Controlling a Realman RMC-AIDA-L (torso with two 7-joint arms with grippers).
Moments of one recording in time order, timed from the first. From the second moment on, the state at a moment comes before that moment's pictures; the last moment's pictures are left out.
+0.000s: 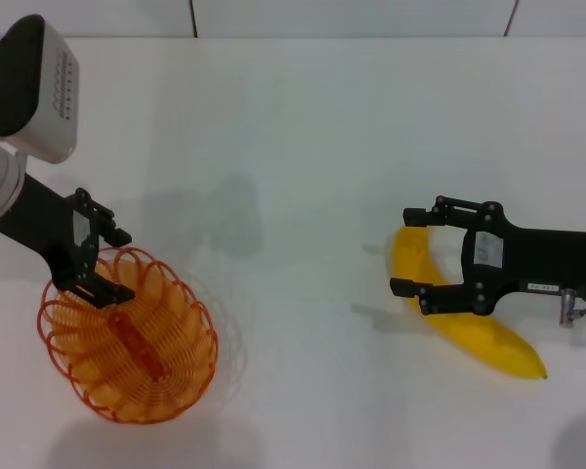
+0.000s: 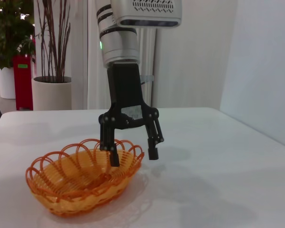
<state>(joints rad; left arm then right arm) -0.74 -2.02 1.05 0.96 2.62 1.56 -1.57 0.52 2.04 -0.46 -0.42 -2.18 -1.61 0.79</state>
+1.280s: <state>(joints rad) -0.74 -2.03 1.12 1.02 2.66 1.57 -1.63 0.51 2.03 -0.45 -0.41 -2.18 -1.60 0.79</state>
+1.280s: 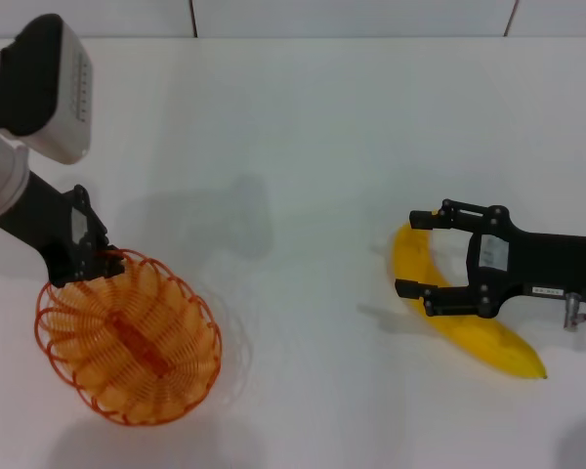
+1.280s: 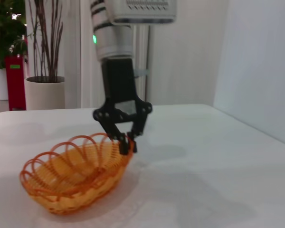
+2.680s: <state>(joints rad) -0.65 -2.03 1.15 1.01 2.28 1.50 -2.31 0.50 2.04 -0.41 -0.41 -2.17 -1.61 0.79</state>
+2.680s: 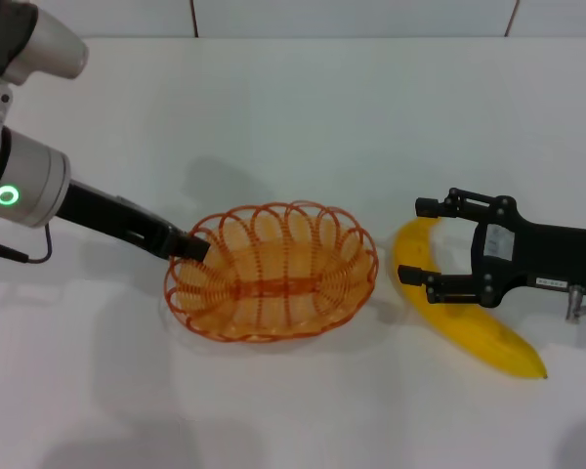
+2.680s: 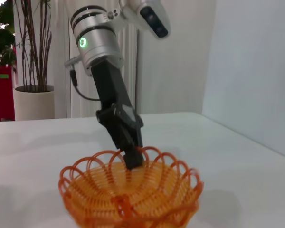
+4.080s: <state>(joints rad) -0.77 -2.02 1.12 0.83 2.42 1.48 -2.36 0.53 2.04 -0.41 -0.40 -2.16 -1.60 0.79</state>
